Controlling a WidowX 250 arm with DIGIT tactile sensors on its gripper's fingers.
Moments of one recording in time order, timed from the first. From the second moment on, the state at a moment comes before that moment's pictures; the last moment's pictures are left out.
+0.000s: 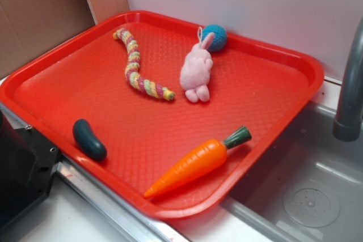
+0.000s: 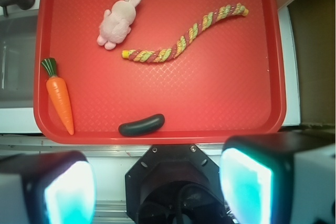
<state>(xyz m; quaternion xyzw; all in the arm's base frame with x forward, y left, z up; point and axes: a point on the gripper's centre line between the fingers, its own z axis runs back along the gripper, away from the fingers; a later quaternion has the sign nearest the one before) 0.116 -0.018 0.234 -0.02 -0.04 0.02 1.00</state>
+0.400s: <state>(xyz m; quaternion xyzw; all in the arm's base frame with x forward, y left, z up) 0.114 -0.017 0.230 -0.02 -0.04 0.01 1.00</state>
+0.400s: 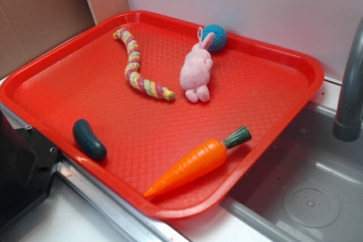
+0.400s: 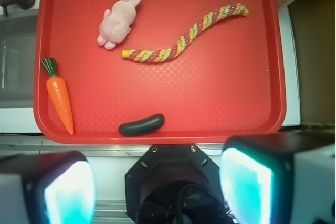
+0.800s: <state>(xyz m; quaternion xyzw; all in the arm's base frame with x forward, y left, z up) 0.144 -0.009 0.208 0.01 -0.08 0.08 0.99</state>
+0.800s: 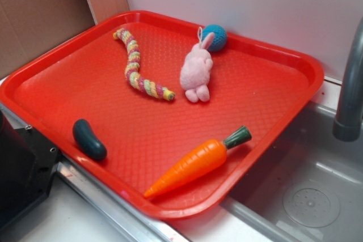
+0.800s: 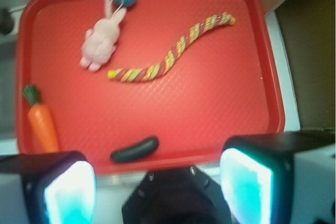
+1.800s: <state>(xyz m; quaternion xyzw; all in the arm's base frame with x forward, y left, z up) 0.295 -0.012 0.112 -0.07 -0.14 0.14 0.98</state>
